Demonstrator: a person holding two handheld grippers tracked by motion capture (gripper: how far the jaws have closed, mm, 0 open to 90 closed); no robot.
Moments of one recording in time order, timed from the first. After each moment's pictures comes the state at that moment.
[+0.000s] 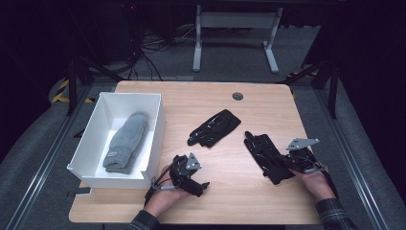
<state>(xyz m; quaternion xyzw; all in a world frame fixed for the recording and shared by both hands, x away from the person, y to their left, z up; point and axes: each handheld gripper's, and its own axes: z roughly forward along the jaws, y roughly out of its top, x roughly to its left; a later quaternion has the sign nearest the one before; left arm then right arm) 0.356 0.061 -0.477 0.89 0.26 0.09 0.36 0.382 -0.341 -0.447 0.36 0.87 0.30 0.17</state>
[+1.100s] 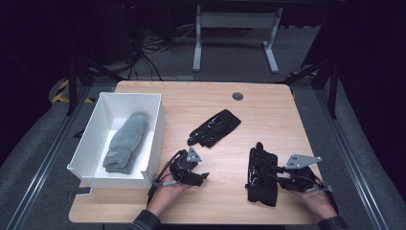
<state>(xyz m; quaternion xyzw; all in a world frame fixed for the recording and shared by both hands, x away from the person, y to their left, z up) 0.370 0.058 -0.456 0.88 0.30 0.07 0.36 0.328 -0.318 -0.441 0.31 0.87 0.35 0.15</state>
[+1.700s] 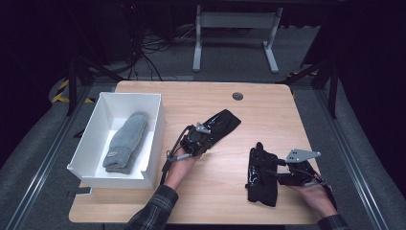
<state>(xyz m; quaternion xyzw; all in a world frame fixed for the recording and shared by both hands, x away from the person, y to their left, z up) 0.446 0.024 -0.438 0.86 0.34 0.07 0.37 0.342 -0.321 -0.443 0.33 0.86 0.35 0.16</state>
